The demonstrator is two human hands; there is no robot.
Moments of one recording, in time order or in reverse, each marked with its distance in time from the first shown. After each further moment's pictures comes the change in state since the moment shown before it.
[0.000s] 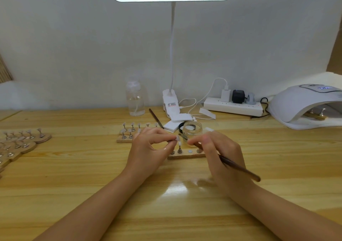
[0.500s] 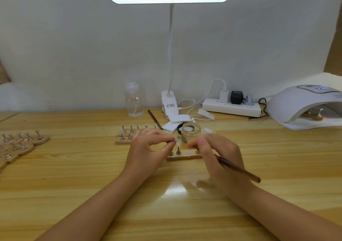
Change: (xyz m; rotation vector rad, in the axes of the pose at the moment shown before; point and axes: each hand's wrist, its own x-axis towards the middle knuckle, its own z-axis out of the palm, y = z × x) left_hand 0.001 0.000 -0.001 0.006 -0.004 0.020; right_hand 0.001 -0.001 0.000 0.000 0.009 -0.011
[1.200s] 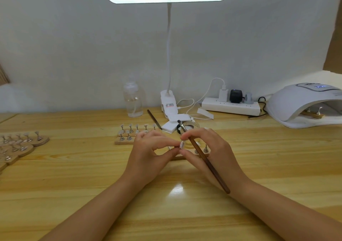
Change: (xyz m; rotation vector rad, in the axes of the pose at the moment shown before) left_hand -0.005 0.004 0.001 0.034 -0.071 0.165; right_hand 0.004 0.010 0.003 -0.129 -0.107 -0.076
